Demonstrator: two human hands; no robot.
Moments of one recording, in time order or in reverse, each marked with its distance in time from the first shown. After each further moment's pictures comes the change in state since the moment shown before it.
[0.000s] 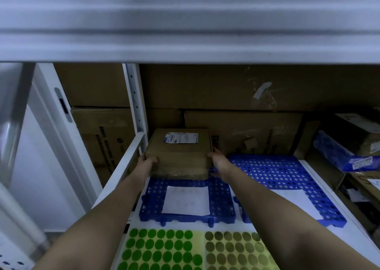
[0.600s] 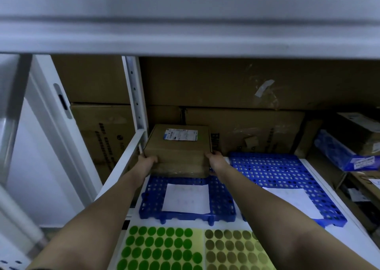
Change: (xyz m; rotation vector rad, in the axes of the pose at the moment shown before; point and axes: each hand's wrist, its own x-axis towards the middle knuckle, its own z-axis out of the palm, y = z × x) left_hand 0.011 -0.002 -0.002 0.129 0.000 -0.009; right_hand 0.014 0.010 0.007 -0.058 0.115 -0.014
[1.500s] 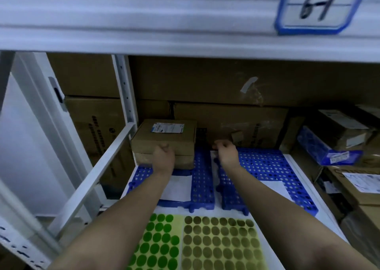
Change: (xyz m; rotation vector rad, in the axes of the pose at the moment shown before) left_hand -0.066 0.002 0.102 -0.024 0.292 0.295; right_hand -0.011 0.009 -0.076 -0.144 0.161 -0.268
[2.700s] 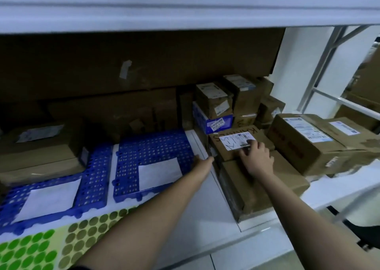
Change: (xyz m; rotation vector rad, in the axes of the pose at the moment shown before) left_hand -0.282 0.042 0.315 0.226 -0.843 -0.275; right_hand -0.049 0.133 -0.402 -0.838 0.384 0.176
